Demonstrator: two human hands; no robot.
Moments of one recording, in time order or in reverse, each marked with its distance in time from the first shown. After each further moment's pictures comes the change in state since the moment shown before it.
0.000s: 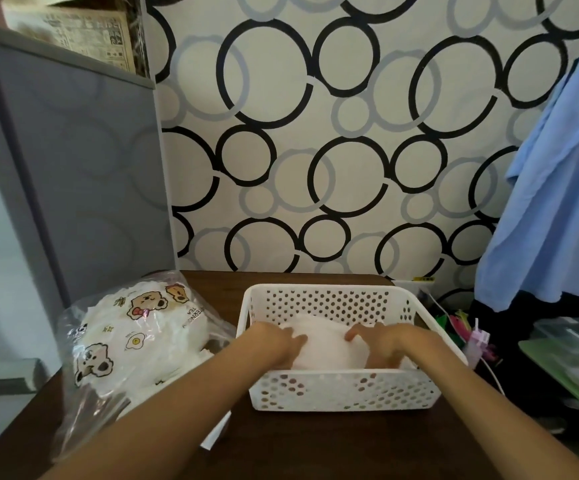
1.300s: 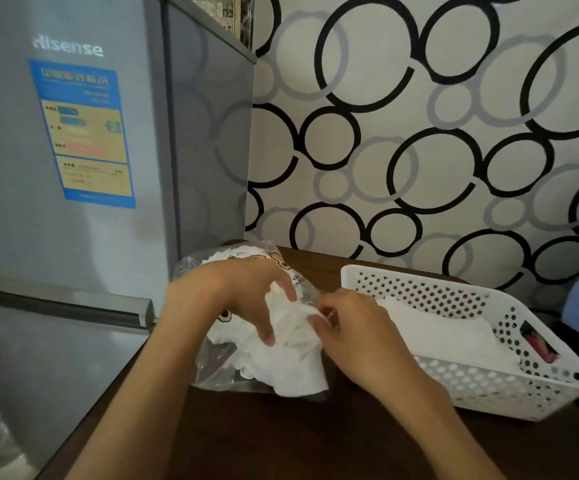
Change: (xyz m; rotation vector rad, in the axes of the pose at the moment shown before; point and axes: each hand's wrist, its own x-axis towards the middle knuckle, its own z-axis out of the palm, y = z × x) left_hand -0.148 -0.119 0.052 -0.632 0.356 -0.079; right_hand -0.083 -0.182 0.067 0.103 0.713 -0.491
